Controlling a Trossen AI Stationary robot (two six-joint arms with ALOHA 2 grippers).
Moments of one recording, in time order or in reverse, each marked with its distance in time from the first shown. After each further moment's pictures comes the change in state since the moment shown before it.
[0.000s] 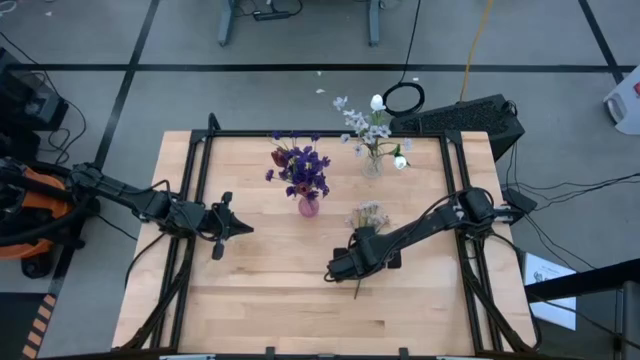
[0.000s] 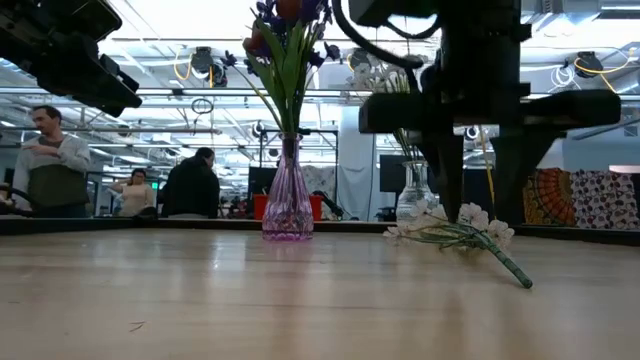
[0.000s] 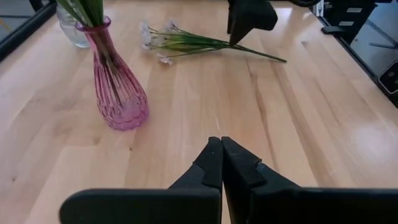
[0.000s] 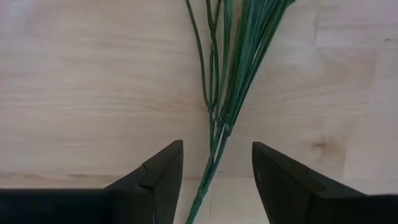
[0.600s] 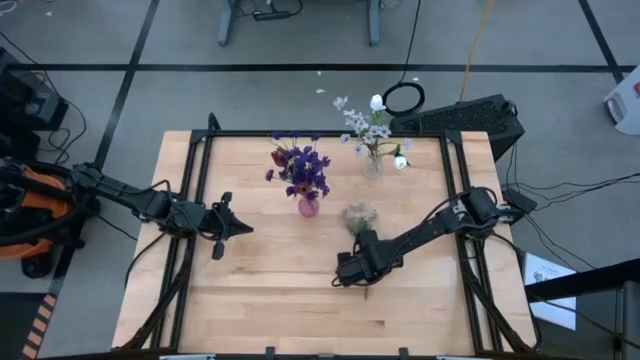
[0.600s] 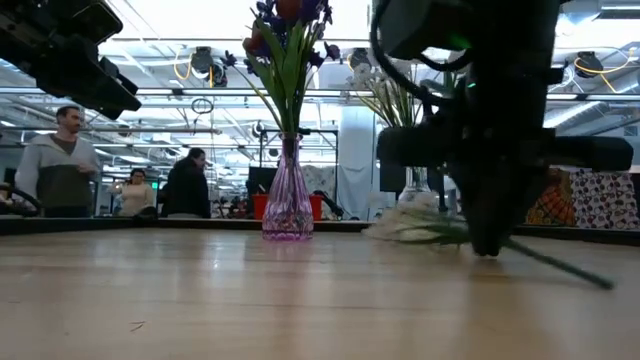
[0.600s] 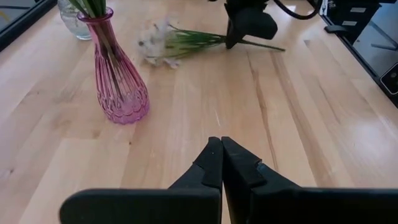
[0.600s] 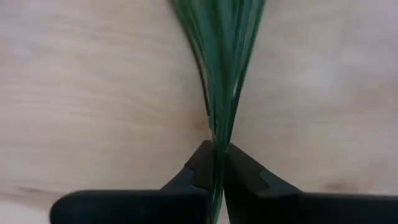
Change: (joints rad) left arm 0.000 0.001 0.000 -0.015 0.000 -0.030; right arm 0.027 -0.023 -0.175 0.176 0.080 -0.065
